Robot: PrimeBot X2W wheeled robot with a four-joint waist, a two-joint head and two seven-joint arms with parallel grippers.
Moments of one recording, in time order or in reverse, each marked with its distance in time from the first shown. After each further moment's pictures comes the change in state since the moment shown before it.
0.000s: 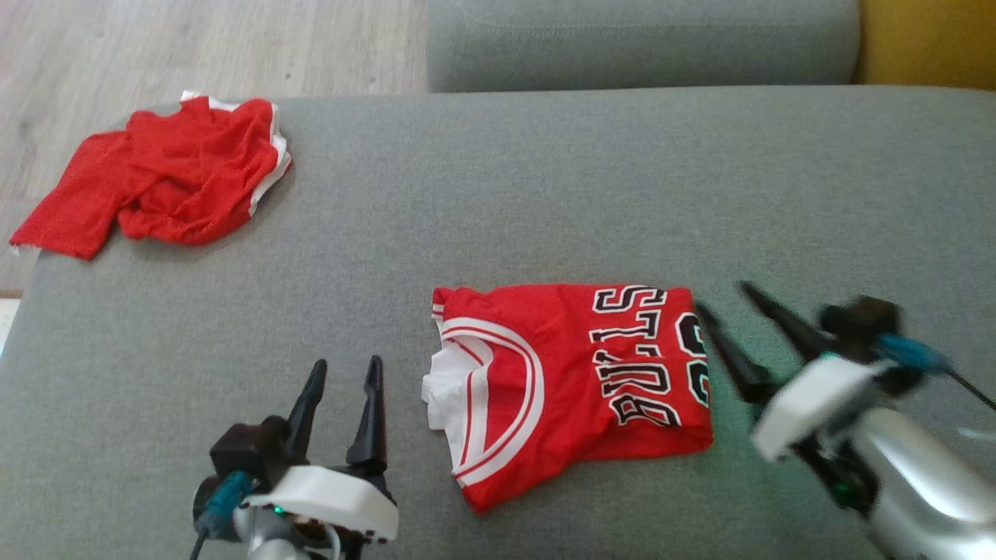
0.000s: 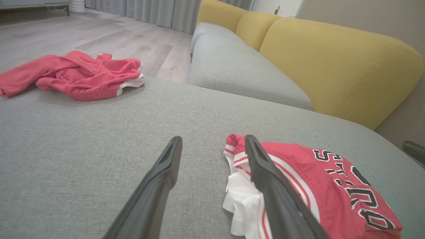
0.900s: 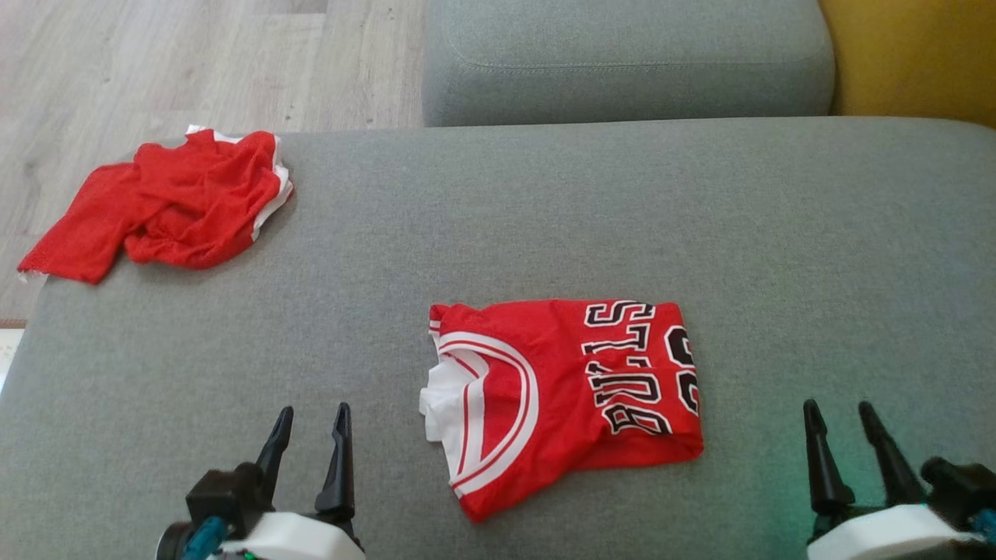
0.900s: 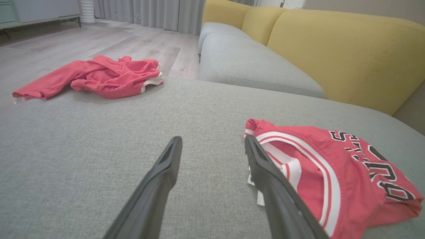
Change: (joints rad) left arm 0.106 0.002 0.109 0.004 0.108 -0.059 0.000; right arm 0.500 0.256 -0.661 -0.180 -0.382 0.000 -0.072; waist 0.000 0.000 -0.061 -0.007
